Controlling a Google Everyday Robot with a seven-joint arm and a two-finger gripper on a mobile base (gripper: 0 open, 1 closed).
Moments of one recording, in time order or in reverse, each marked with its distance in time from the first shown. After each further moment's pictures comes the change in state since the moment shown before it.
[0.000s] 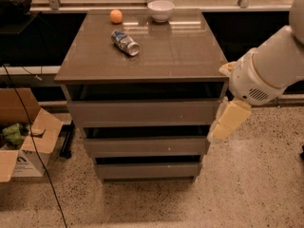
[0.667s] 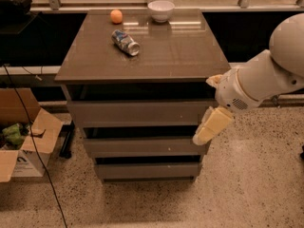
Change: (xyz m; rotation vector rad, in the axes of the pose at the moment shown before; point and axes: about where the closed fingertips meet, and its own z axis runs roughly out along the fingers) arm -0.002 -0.005 0.058 -0.061 -0.129 0.059
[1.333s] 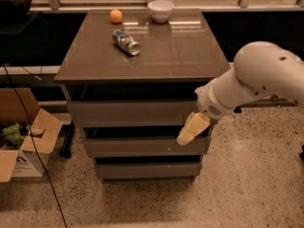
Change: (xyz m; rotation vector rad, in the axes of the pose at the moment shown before) arm 0.012 -0.020 0.078 -0.005 0.027 0.082
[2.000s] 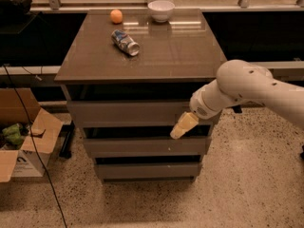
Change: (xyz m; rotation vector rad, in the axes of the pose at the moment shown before) arm 0.019 -0.052 0.073 0.055 -0.004 0.094
